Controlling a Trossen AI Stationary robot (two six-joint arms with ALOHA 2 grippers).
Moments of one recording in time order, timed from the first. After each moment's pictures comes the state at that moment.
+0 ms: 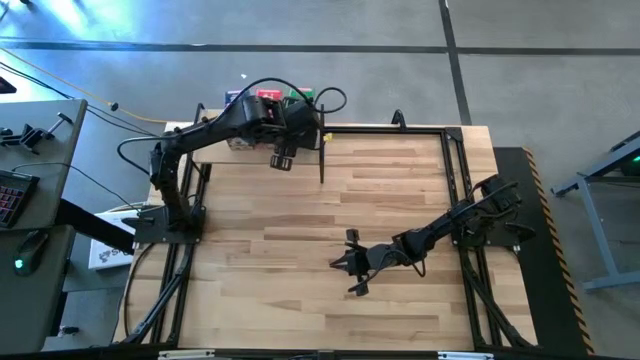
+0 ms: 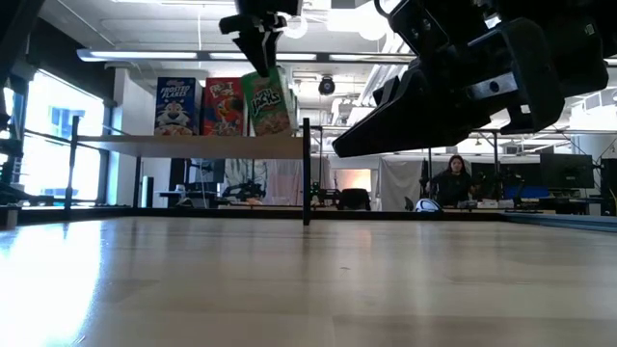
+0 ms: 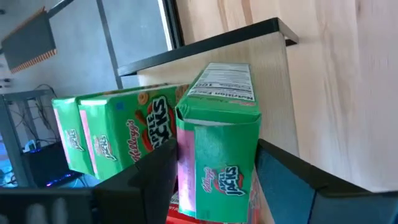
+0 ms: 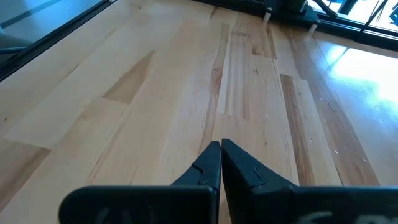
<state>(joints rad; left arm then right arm) 0.29 1.82 2.03 -1.37 -0.43 0.63 0.41 1.81 0.72 0.64 0.28 -0.05</state>
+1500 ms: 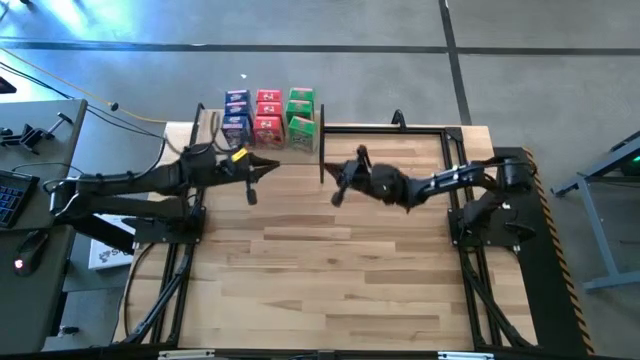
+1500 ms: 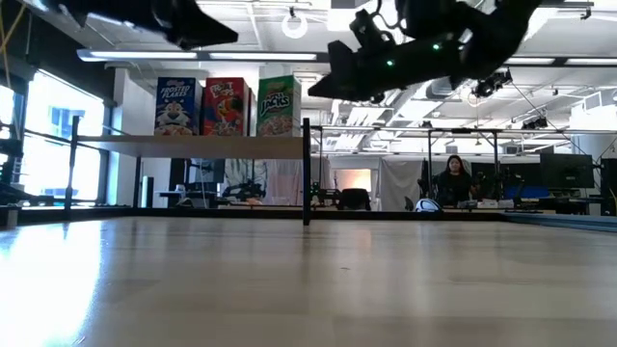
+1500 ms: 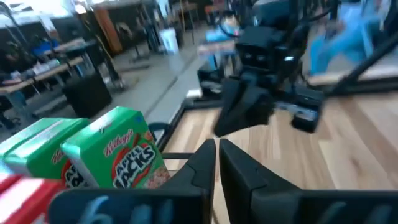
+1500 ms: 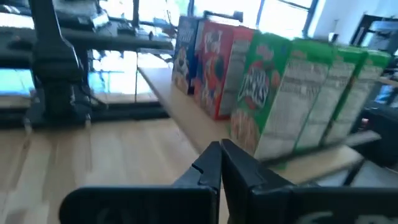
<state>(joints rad) 0.23 0.84 0.61 0.10 -0.06 0.26 -0.10 1.65 0.77 0.84 0.37 -0.14</state>
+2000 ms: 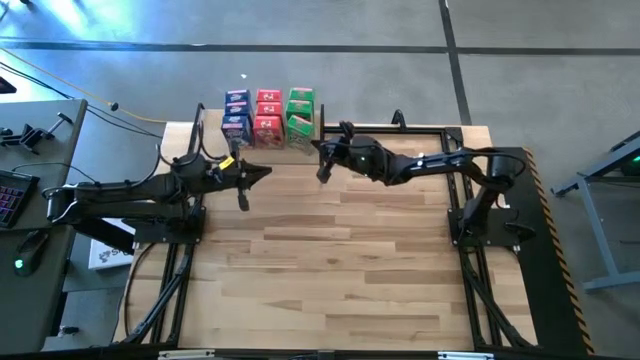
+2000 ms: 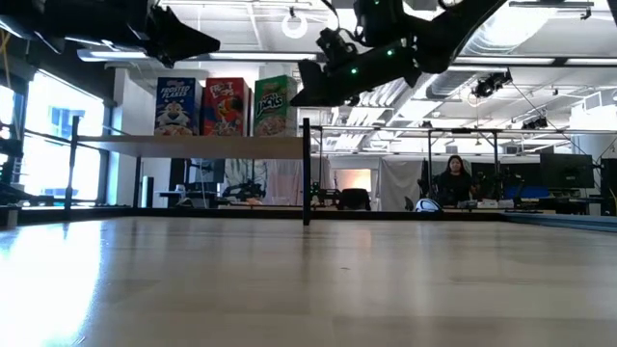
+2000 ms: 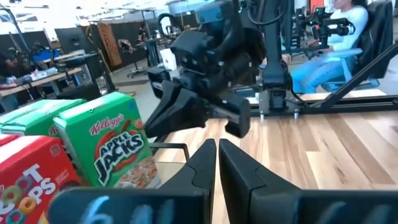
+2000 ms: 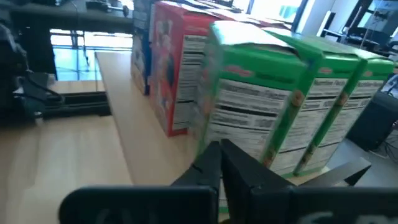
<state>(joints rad) 0.24 0.68 0.40 0.26 -0.03 0.18 -0.27 1.75 1.05 0.56 0.25 -0.16</state>
